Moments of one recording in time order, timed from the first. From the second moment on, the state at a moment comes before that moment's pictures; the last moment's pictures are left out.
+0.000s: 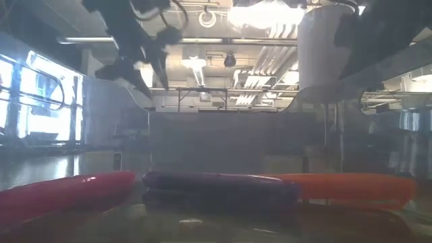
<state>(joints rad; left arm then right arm) 0.13 1.31 0.99 -0.63 -0.15 -1.21 -0.04 0.74 0.52 -0.50 0.02 0.46</state>
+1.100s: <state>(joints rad) 0.13 1.75 1.10 -0.72 0.11 -1.23 -0.04 0.74 0.52 -0.50 0.00 0.41</state>
